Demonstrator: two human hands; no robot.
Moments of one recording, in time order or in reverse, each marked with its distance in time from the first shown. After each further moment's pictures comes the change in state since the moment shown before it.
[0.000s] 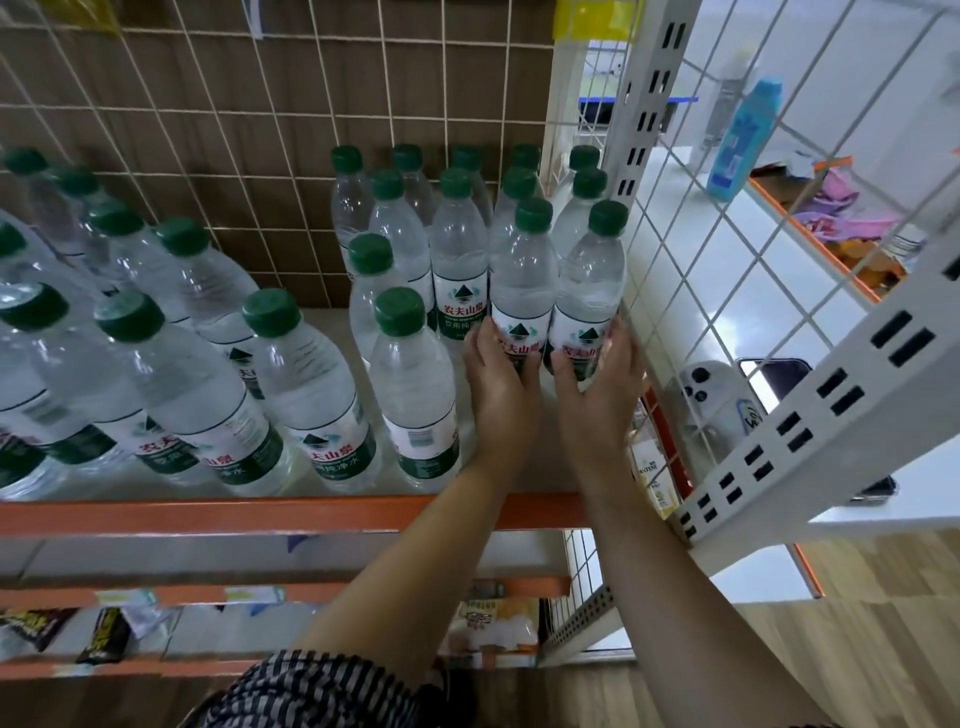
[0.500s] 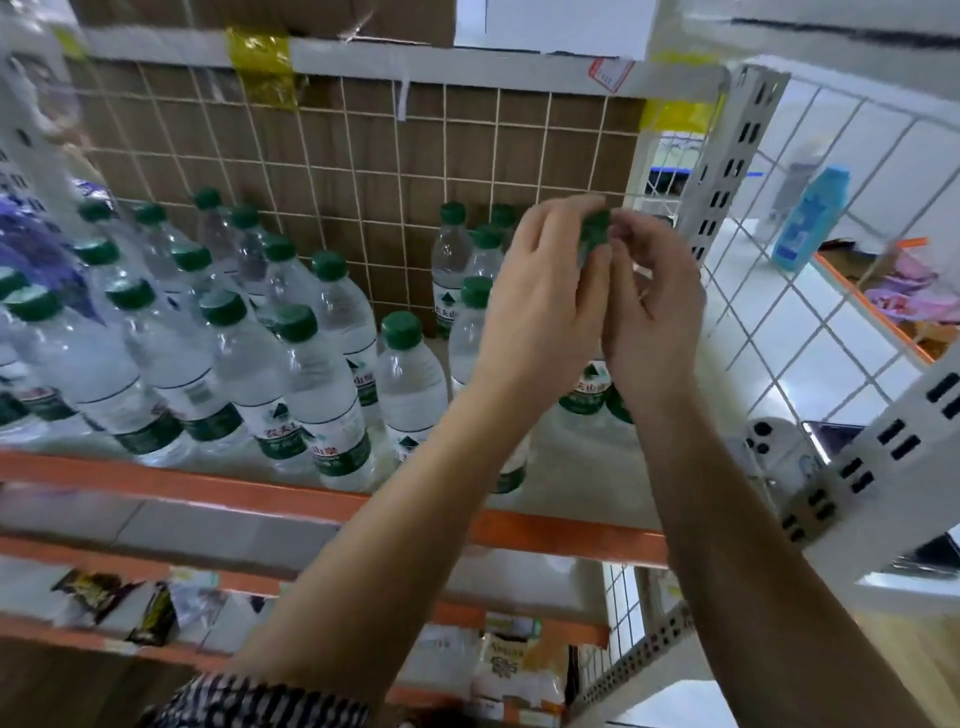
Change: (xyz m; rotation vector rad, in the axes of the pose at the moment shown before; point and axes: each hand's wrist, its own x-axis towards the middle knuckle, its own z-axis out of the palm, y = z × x) left_hand 0.032 0.129 -0.142 0.094 0.051 0.533; right_hand 0.027 -0.155 -0.016 0.276 -0.069 -0.435
